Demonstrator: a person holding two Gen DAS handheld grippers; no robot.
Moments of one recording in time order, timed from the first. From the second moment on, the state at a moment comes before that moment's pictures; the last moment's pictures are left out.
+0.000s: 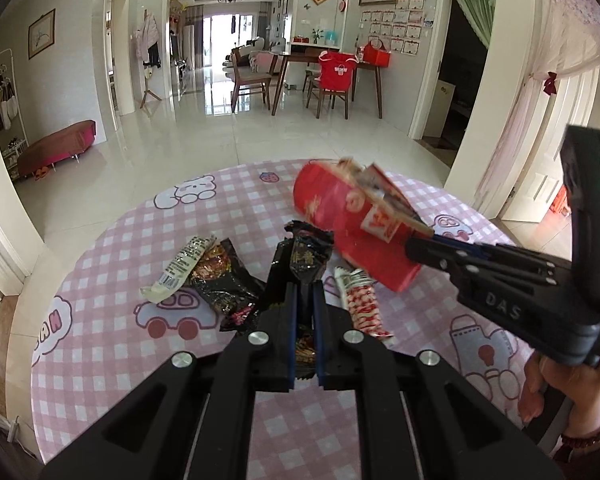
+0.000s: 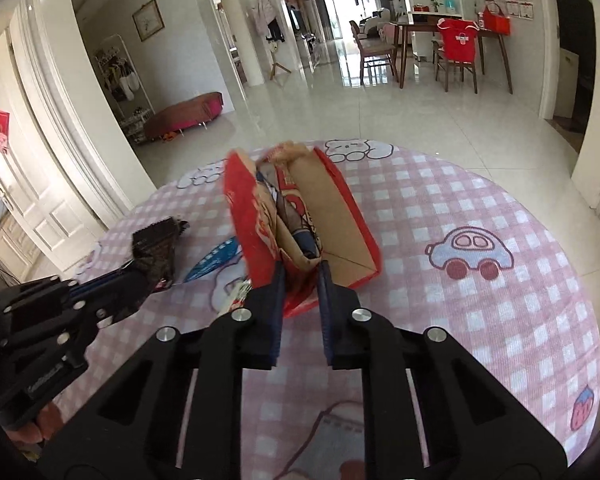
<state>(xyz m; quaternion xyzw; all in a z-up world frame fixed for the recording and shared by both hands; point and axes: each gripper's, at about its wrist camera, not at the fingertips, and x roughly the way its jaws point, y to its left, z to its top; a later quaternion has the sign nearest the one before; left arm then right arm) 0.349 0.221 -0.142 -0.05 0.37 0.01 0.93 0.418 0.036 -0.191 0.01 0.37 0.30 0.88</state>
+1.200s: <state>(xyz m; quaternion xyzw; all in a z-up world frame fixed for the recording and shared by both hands) 0.279 -0.179 -0.154 0.08 0.40 -0.29 0.87 0.169 -0.374 -0.183 0.15 0.24 0.02 0.96</state>
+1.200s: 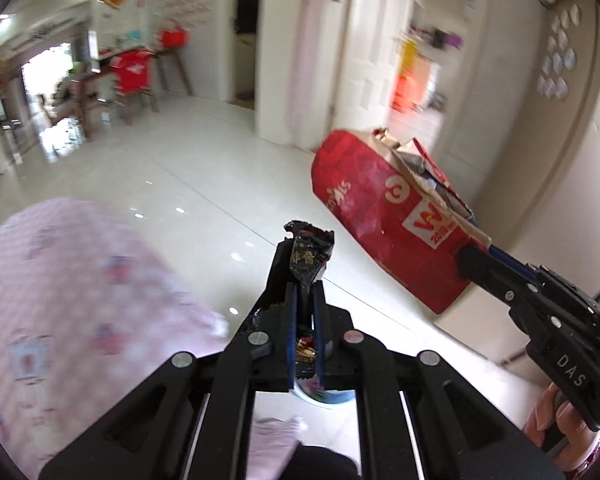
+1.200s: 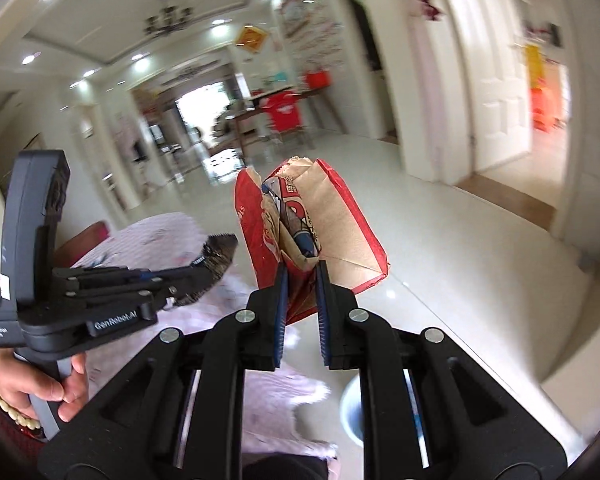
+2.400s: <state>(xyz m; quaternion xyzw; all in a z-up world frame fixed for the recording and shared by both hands) 0.291 -0.251 -0.215 0.09 0.45 -0.27 0.85 0.160 -0.432 -0.237 0.21 0.29 -0.04 0.93</state>
